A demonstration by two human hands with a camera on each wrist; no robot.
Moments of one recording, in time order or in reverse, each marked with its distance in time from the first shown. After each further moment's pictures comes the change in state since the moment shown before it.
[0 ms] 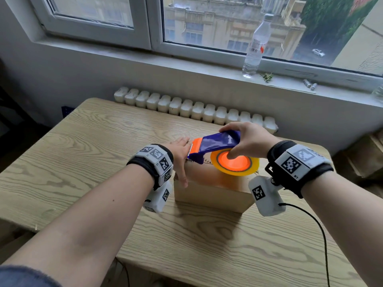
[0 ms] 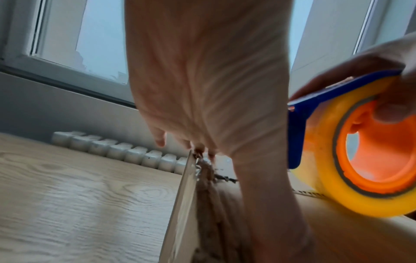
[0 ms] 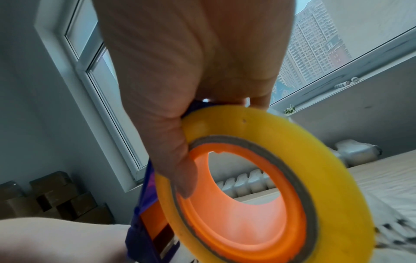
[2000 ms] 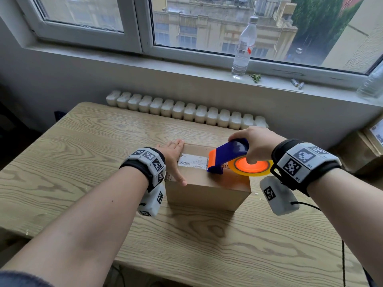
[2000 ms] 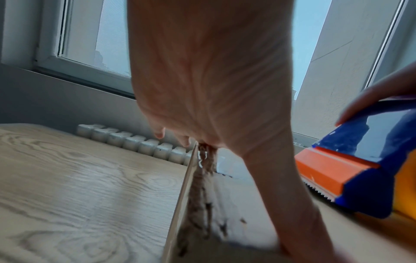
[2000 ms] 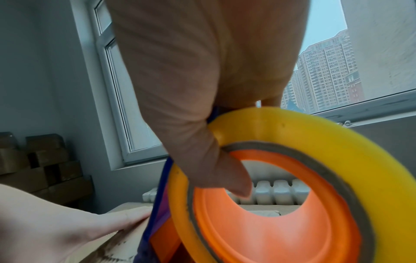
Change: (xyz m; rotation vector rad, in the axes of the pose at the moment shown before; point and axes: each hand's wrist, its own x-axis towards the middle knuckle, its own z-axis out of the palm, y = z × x) left_hand -0.003 0.012 0.001 -0.040 -0.038 -0.052; right_hand -0.017 0.031 -0.020 -0.386 -0.132 0.057
